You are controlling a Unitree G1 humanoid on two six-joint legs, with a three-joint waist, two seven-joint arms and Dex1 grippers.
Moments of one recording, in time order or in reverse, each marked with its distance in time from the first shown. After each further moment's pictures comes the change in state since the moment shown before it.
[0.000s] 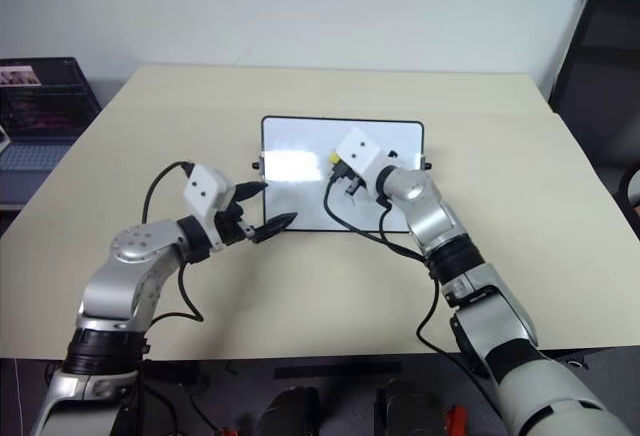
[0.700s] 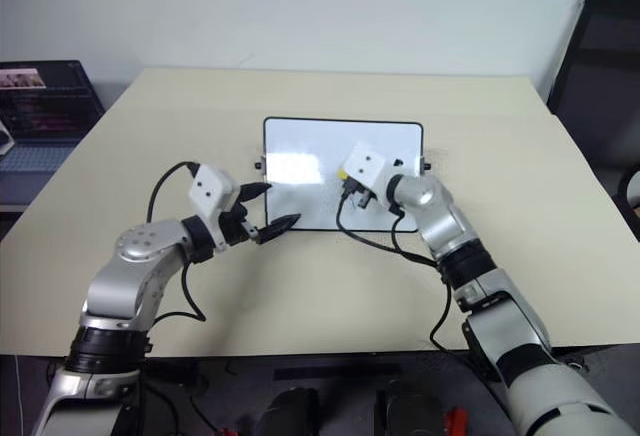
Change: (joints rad) left arm -0.006 -0.001 -0.019 0.000 -0.001 0.001 -0.006; right arm 0.041 -0.040 0.021 -0.030 -0.068 -0.022 0.055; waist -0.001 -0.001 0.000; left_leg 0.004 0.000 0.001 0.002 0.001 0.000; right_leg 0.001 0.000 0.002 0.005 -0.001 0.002
